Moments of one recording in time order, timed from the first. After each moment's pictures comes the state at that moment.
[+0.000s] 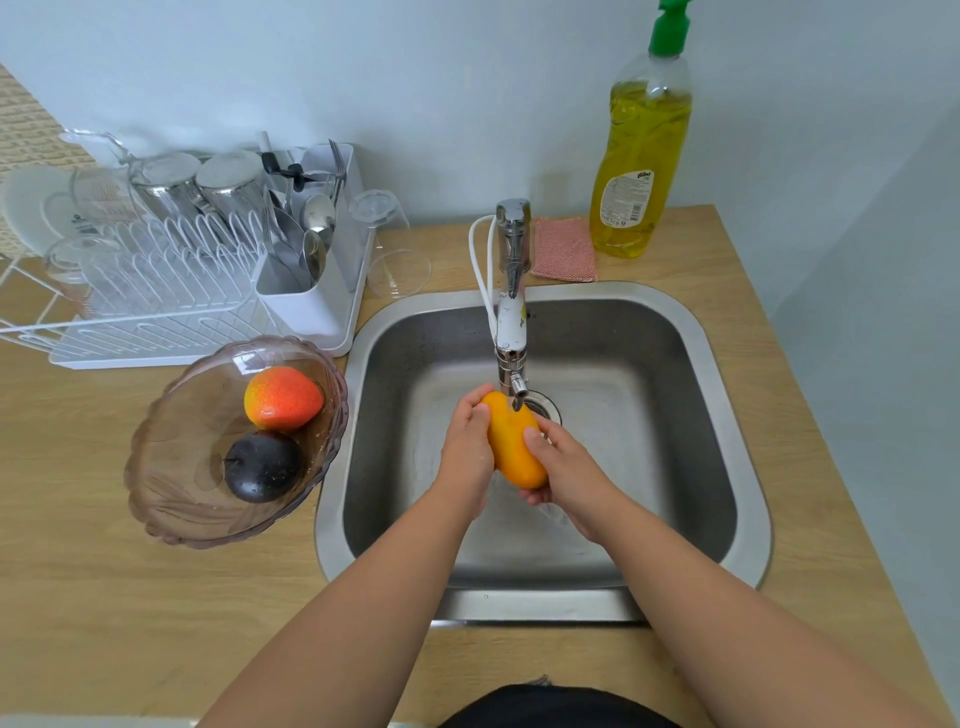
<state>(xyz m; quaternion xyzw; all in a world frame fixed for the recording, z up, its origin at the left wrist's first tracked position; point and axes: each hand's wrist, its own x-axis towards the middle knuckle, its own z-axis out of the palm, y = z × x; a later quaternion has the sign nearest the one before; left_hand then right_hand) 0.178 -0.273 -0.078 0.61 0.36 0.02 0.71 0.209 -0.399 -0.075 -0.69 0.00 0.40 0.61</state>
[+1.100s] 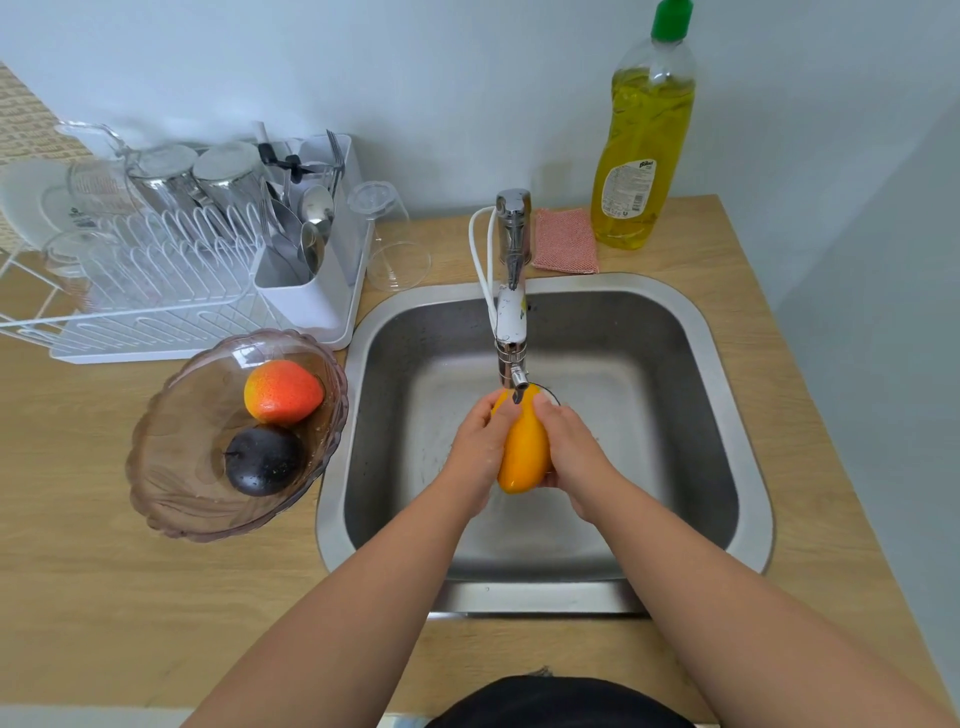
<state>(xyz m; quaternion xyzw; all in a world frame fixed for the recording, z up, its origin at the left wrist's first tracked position) 0.173 -0.281 -0.066 0.59 0.30 -0.03 0.74 0.220 -0.388 -0.067 -0.68 0.09 0.37 0.62</state>
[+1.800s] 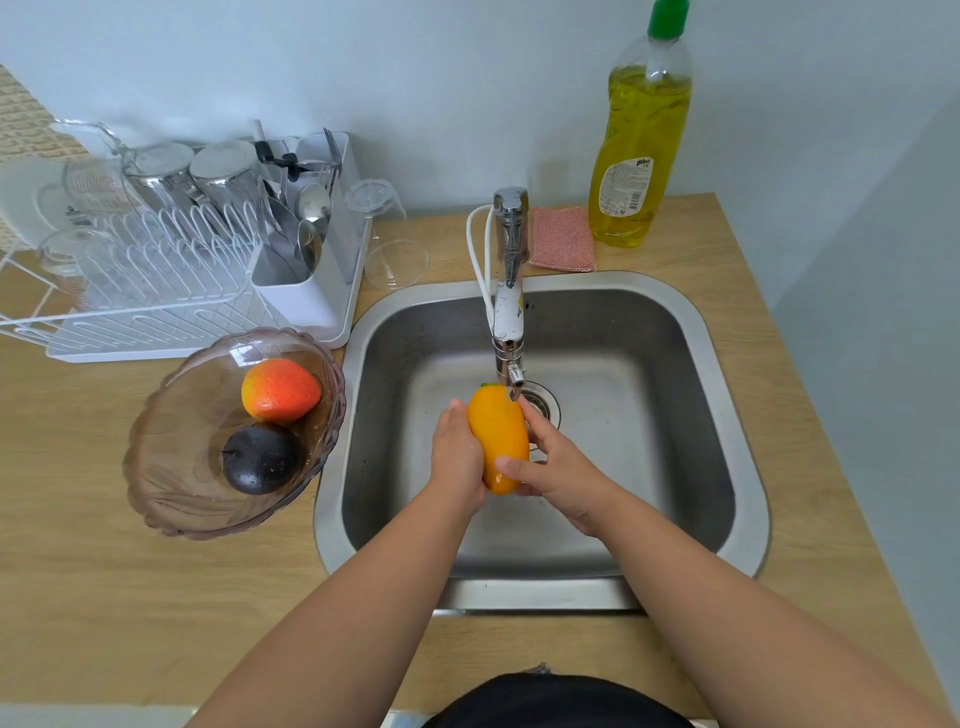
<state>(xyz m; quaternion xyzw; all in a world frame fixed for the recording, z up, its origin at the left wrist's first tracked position) 0.175 -0.276 -0.079 0.50 0.49 0.02 0.72 0.203 -0.403 -0.076 -0.64 -0.09 0.43 0.63</state>
